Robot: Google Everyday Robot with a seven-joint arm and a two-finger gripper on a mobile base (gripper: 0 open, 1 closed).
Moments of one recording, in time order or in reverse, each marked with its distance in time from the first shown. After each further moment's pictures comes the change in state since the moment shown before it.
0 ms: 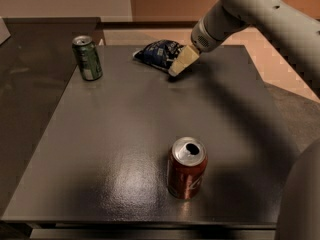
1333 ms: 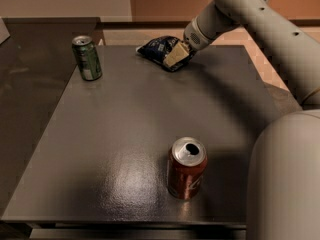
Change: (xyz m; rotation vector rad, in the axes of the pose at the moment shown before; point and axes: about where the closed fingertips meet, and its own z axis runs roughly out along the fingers) arm -0.023 -0.006 0.035 -0.106 -0.057 0.065
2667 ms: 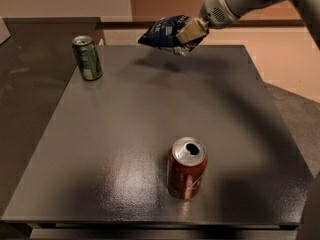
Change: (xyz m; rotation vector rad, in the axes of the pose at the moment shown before) arm -0.032 0.027 -0.104 0.006 -0.152 -0.110
